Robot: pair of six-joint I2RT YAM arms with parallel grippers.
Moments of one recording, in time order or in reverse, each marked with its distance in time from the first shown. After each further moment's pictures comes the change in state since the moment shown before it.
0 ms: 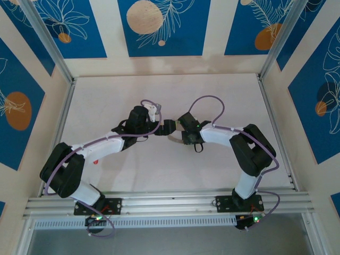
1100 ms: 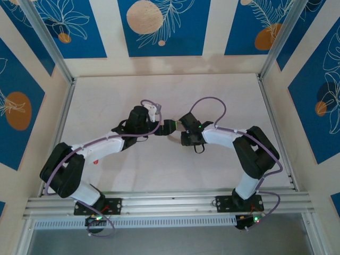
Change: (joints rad) left arm 0.000 0.000 0.000 -0.001 0.000 0.000; right arm -0.010 -0.044 -0.024 -0.004 -0.104 0.026
